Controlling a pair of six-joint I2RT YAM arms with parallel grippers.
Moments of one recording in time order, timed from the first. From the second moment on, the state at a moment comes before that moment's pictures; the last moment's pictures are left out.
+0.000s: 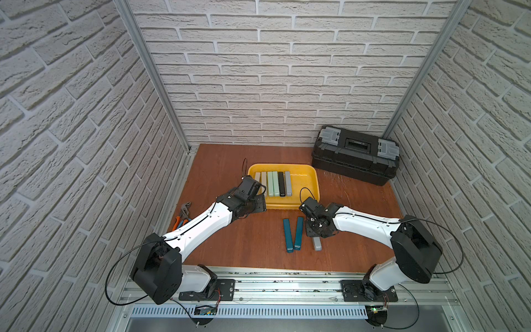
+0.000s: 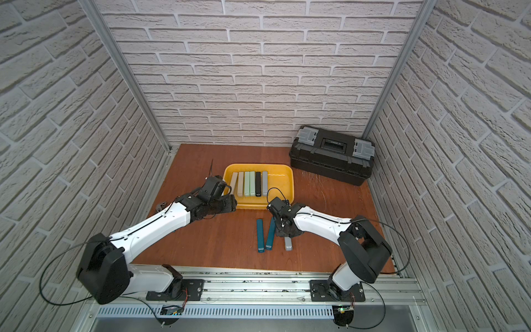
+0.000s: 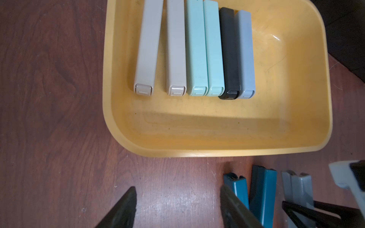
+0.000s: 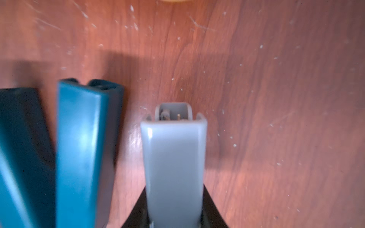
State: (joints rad) left arm -0.60 1.34 0.95 -0.56 -0.08 -0.61; right arm 0.70 1.52 0.93 -0.80 0.16 0.67
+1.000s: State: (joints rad) left arm -0.58 1.22 1.00 -0.61 -0.12 -0.60; right arm 0.46 2.17 1.79 -0.88 0.09 0.37
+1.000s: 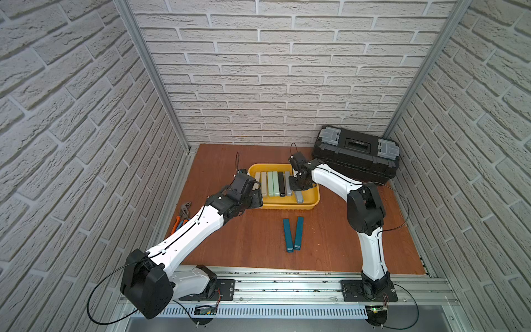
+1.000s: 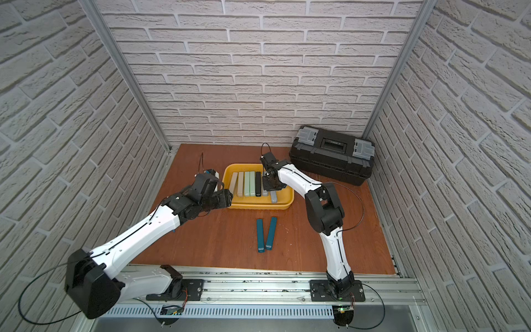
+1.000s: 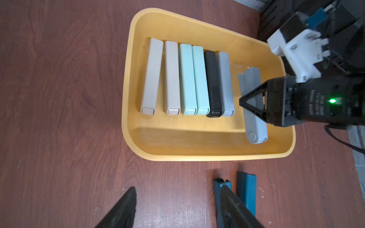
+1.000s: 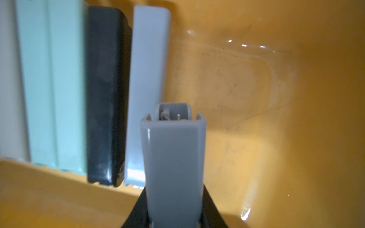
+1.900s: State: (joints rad) left arm -0.58 1.17 0.99 -0.63 -0.14 -0.62; right arm 0.42 2.36 1.97 -0.85 0.07 0.48
